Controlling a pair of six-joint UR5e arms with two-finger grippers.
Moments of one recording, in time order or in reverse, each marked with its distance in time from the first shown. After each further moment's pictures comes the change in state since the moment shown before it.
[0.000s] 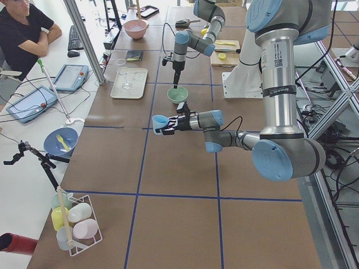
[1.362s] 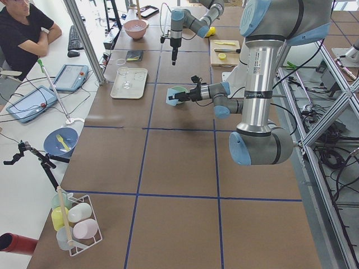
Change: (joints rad) left arm 0.247 -0.261 -0.097 0.531 0.343 0.447; right arm 0.139 -0.346 0.326 -0.045 0.126 -0.137
